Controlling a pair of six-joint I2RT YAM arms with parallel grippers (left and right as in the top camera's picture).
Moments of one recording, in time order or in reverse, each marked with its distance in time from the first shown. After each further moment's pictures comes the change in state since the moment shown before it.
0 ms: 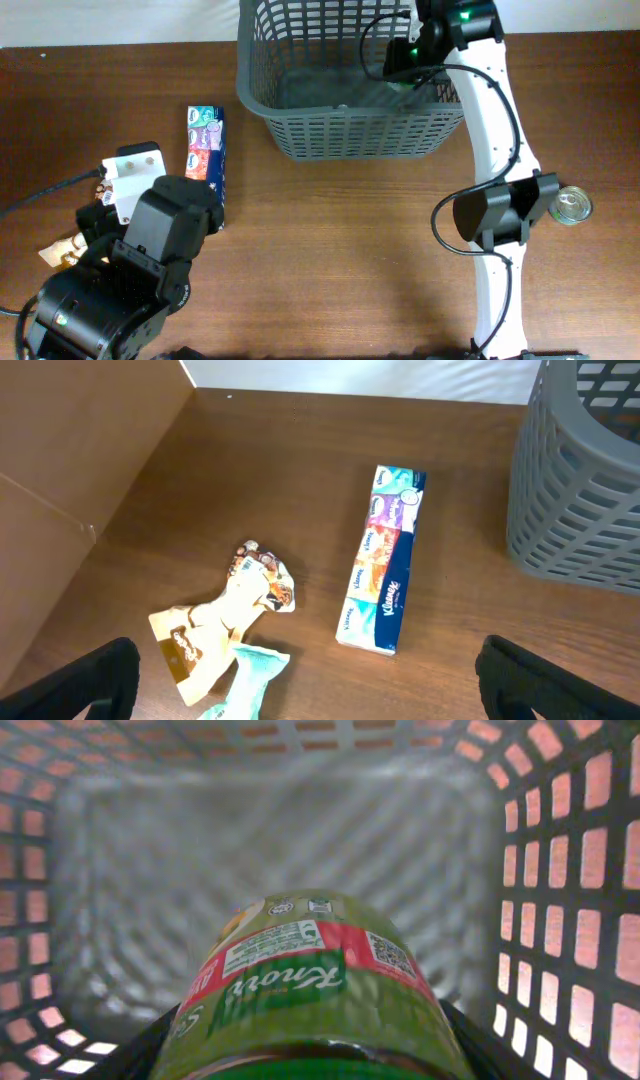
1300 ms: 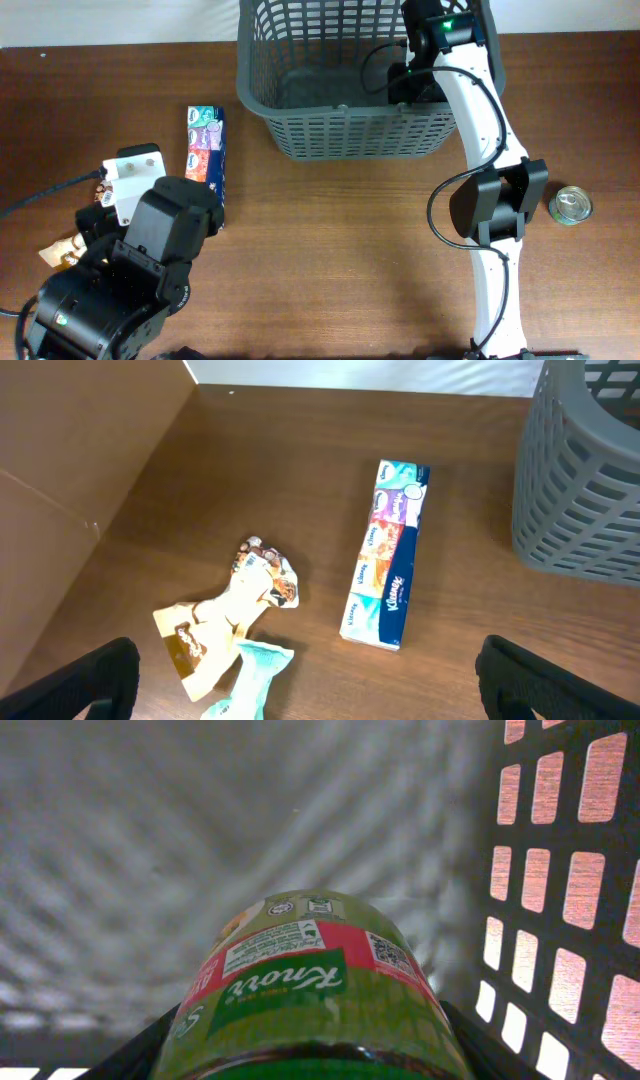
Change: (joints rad) left arm 0.000 0.000 0.000 -0.015 0.000 0.000; right arm 0.000 0.041 -0.124 -0.002 0.078 -0.002
